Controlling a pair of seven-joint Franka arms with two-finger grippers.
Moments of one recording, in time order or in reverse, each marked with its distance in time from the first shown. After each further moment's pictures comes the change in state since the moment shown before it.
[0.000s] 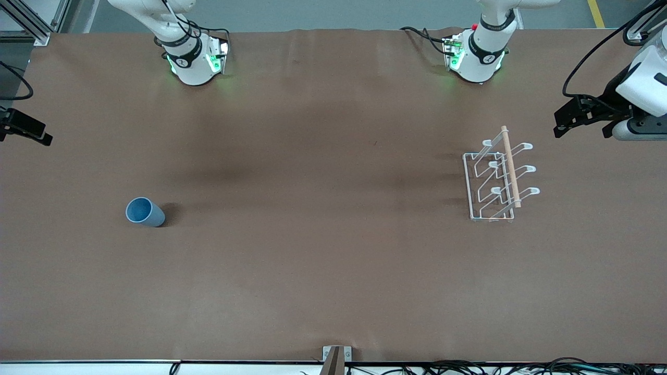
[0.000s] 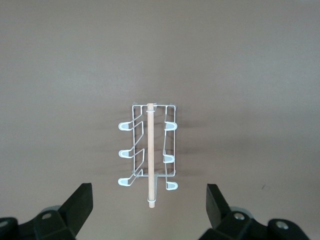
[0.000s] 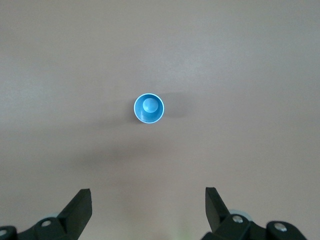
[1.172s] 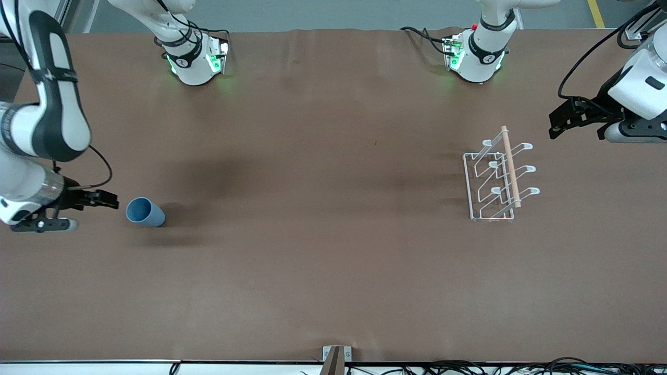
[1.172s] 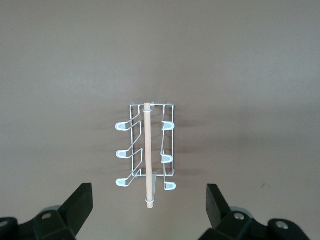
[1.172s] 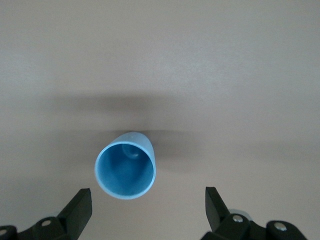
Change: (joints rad) left arm 0.000 0.006 -0.011 -0.006 0.000 0.005 0.000; right arm -0.020 0.267 -0.006 -0.383 0.000 0.651 -0.175
